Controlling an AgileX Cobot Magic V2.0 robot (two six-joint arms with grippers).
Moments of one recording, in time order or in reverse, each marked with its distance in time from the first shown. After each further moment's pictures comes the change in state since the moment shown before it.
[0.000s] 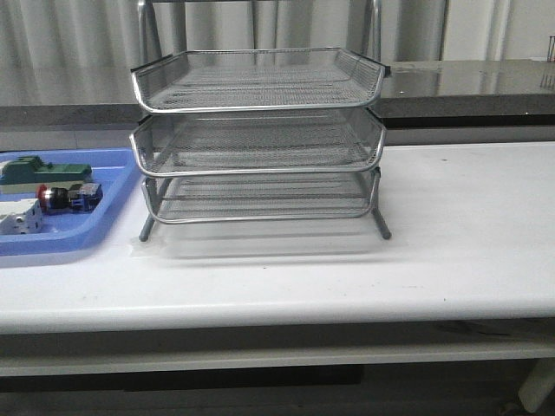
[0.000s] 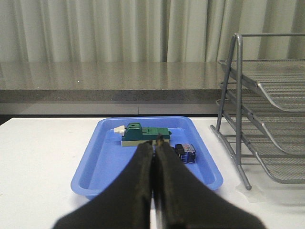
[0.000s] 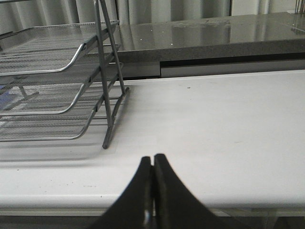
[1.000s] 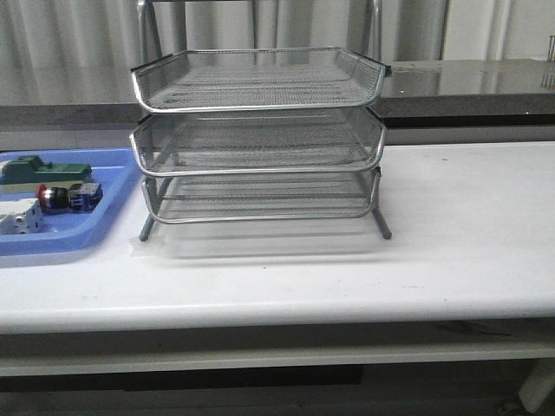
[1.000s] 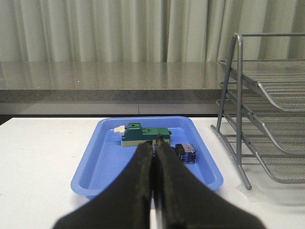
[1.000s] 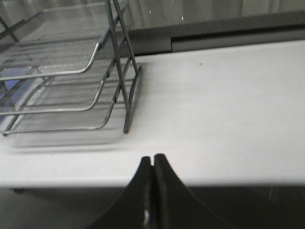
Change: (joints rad) left arm 0.000 0.000 0.000 0.000 0.000 0.000; right arm 0.000 0.235 -0.421 0.074 0.425 0.002
